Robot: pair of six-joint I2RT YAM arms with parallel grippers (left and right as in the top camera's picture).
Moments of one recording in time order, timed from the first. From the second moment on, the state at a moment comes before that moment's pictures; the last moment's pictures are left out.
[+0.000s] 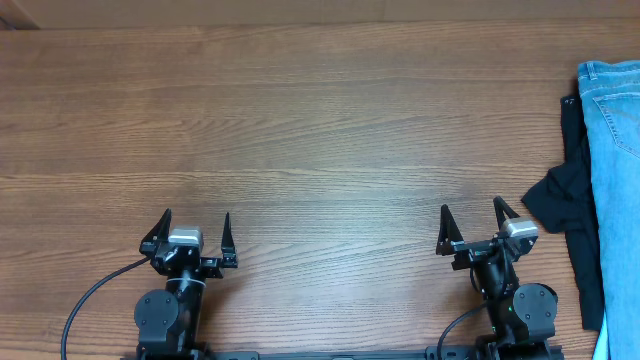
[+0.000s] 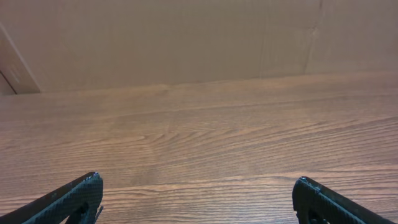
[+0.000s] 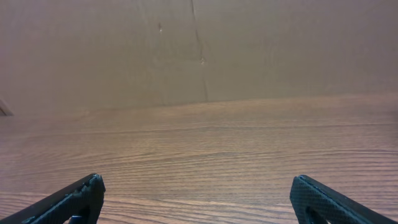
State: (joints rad) left arm -0.02 0.02 0.05 -0.14 0.03 0.03; right arm 0.11 0.01 0.02 -0.03 -0.06 0.15
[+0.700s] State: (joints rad) left arm -0.02 0.02 0.05 -0.14 0.07 0.03; right arm 0.11 0.01 0.02 -0.03 -0.06 0.15
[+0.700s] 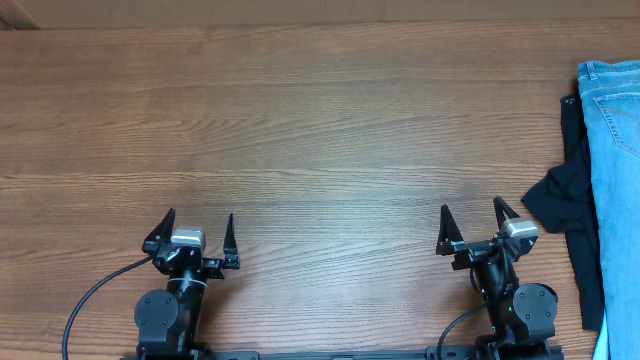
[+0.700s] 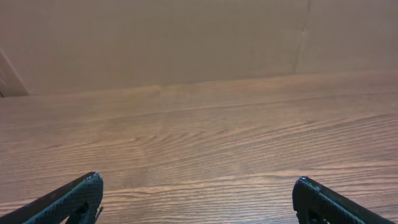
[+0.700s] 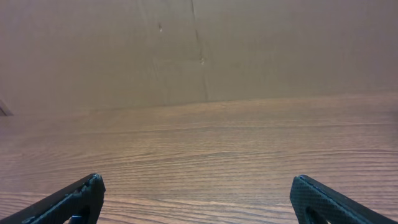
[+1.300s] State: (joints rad) left arm -0.02 0.02 0.05 -0.14 0.19 0.03; right arm 0.11 0.01 0.03 -0.05 -0.13 0.28
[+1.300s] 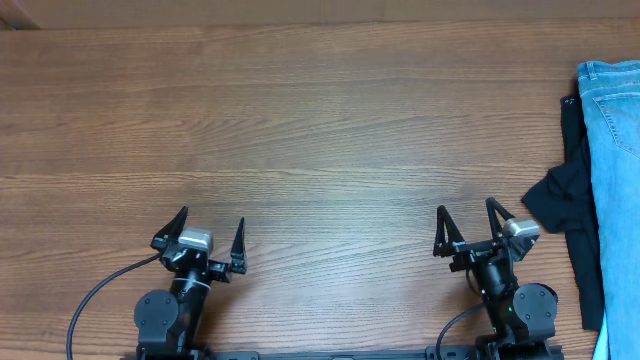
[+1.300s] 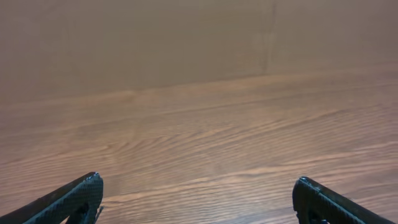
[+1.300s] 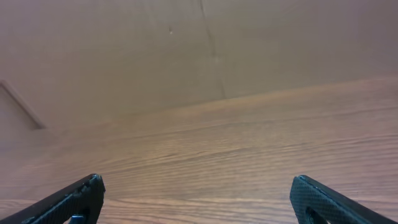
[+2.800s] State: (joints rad) left arm -0.02 1.54 1.86 -1.23 0.39 -0.02; right arm -0.53 1.96 1.64 -0.61 0.03 0.44
